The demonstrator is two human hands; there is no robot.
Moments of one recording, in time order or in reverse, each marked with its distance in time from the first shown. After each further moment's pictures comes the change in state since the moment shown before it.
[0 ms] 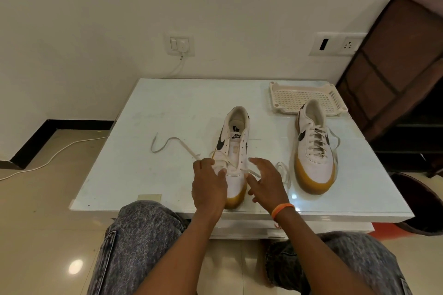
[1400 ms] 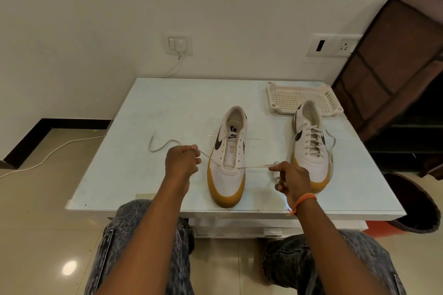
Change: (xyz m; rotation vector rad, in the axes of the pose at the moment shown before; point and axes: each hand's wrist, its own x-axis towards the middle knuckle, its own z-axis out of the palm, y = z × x) left_hand 0.049 0.014 -0.064 -0.603 -0.103 -0.399; right_hand 0.007 -0.010 -0.054 0.692 0.269 0.612
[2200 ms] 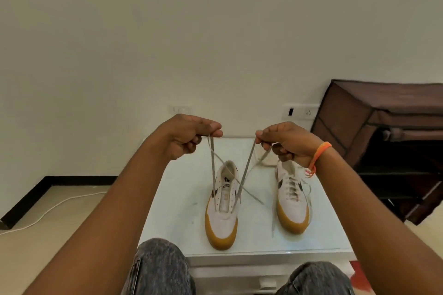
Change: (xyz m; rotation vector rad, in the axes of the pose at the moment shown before) left_hand -0.113 0.212 -0.063 0.164 -0.568 0.282; right_hand -0.150 -0.233 0.009 -0.502 -0.577 -0.439
